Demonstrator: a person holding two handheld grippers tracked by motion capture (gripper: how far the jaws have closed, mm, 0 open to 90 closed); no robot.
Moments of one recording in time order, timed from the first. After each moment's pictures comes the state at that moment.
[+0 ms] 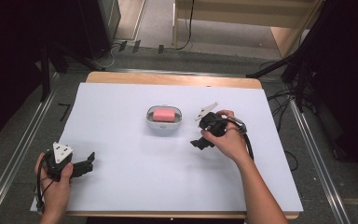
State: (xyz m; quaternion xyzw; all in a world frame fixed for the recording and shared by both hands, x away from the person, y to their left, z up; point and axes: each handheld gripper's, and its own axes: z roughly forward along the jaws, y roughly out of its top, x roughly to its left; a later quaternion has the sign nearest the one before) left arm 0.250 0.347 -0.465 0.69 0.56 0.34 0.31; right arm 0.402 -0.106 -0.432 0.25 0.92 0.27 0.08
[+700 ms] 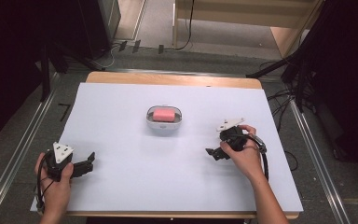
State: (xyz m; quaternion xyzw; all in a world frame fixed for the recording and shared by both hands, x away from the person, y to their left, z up) left arm 0.250 0.347 -0.465 0.69 0.56 0.34 0.30; right arm 0.365 -0.166 -0.456 0.33 0.88 0.32 0.11
